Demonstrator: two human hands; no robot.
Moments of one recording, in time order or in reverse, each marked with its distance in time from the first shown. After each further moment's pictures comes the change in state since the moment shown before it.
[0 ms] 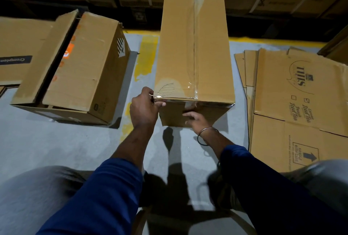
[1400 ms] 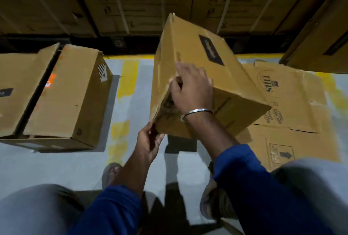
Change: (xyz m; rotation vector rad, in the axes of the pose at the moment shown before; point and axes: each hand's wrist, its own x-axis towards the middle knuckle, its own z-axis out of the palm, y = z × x) left_hand -0.052 0.044 0.031 -1.444 -0.489 -0.845; right_hand -0.106 -0.179 -0.086 -0.614 0.775 -0.559
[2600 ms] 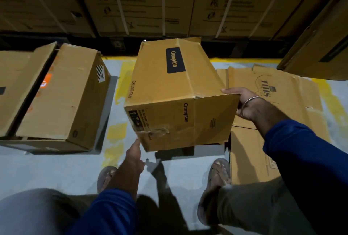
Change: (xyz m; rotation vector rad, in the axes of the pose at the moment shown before) left_hand 0.024 -0.006 -0.053 0.221 0.429 -0.155; right_hand 0.028 0.156 -0.034 0.993 -0.412 1.097
